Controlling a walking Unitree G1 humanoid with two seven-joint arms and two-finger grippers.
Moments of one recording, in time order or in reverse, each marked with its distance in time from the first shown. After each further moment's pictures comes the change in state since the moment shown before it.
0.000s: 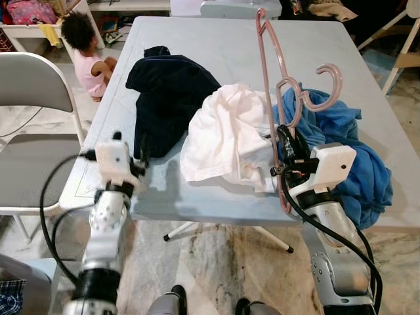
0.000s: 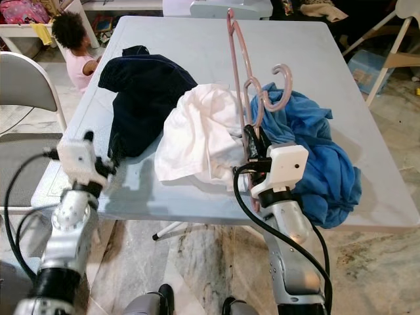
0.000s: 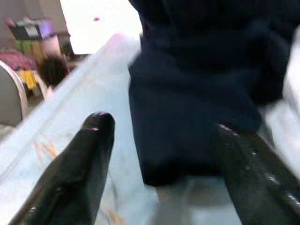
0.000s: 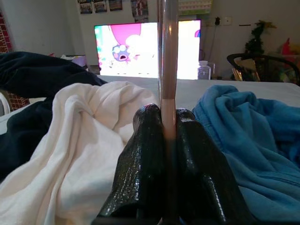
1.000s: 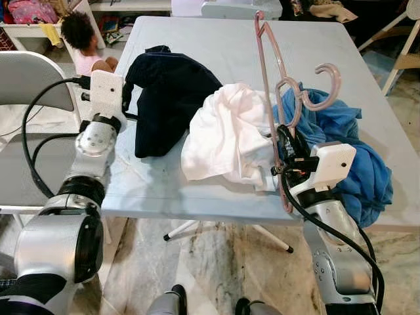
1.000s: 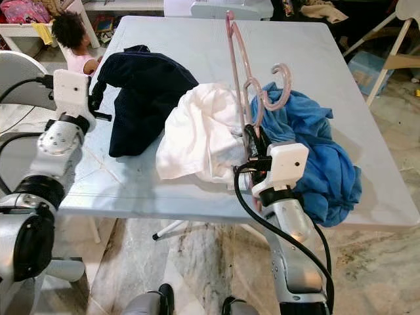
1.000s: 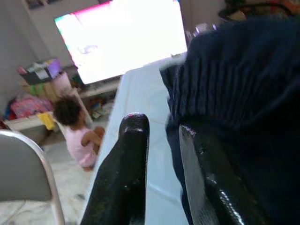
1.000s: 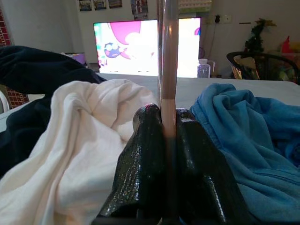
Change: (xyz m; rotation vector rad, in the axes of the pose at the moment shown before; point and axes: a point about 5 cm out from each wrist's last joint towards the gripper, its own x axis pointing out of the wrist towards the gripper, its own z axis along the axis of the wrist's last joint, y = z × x) left arm 0.094 0.048 0.065 0.198 -0.033 -0.014; right arm 0.003 -0.002 0.002 0.001 0.005 0.007
